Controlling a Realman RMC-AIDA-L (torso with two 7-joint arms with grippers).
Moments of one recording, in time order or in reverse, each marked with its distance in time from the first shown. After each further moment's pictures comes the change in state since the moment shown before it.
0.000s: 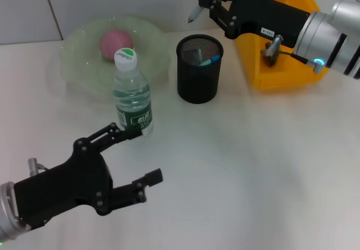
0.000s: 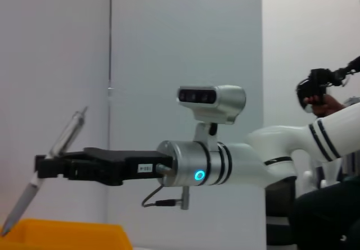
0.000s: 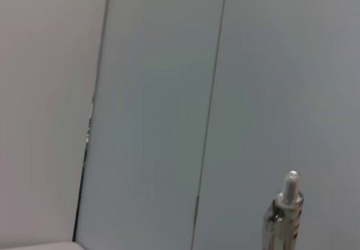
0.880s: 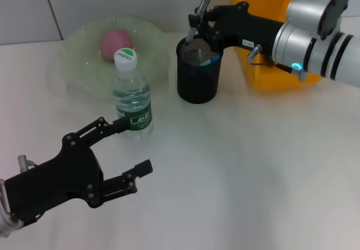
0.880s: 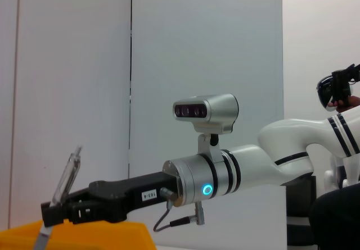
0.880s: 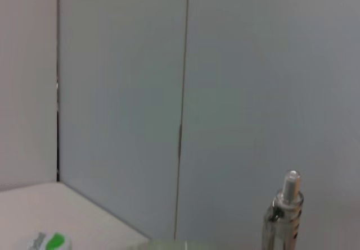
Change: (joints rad) left arm 0.008 -0.001 -0.067 -0.007 0.026 -0.002 0.001; right arm 0.005 -0.007 -0.222 -0.046 0.011 0.268 0.162
